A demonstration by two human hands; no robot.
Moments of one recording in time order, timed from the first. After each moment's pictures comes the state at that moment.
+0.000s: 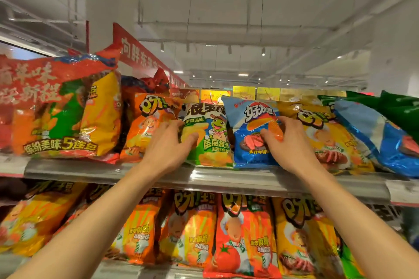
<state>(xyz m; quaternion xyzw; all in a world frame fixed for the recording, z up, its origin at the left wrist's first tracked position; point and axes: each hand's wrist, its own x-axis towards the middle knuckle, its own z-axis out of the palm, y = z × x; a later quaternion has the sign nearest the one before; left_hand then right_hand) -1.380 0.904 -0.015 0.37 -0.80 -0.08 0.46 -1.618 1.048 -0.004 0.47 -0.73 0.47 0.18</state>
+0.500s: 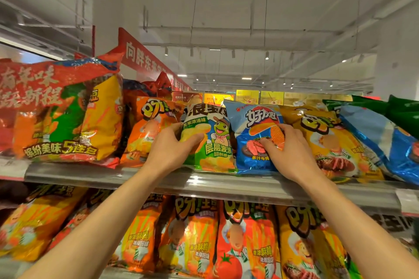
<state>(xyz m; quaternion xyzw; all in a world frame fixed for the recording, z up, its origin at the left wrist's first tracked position) -1.387 0.903 -0.012 0.31 -0.75 -0.26 0.52 -1.625 1.039 -0.010 0.47 -0.74 0.44 0.17</state>
